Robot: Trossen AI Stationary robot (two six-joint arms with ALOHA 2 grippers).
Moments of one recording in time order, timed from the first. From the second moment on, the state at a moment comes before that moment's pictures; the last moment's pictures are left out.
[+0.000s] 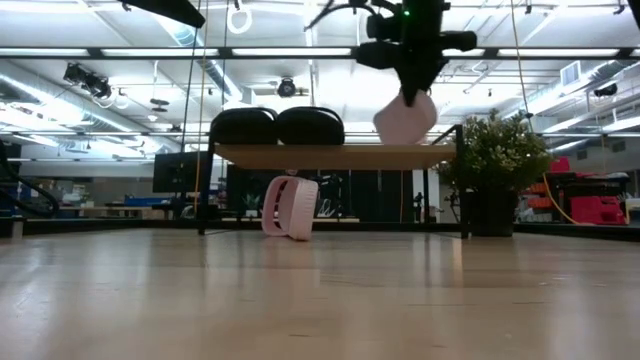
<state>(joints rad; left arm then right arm) -0.70 1.36 1.03 -0.72 -1.15 -0.46 -0.11 1.81 1.75 -1.47 0.68 0.98</state>
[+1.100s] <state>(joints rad) -0.70 1.36 1.03 -0.73 -1.15 -0.46 -0.13 1.84 1.76 -1.29 0.70 0.84</state>
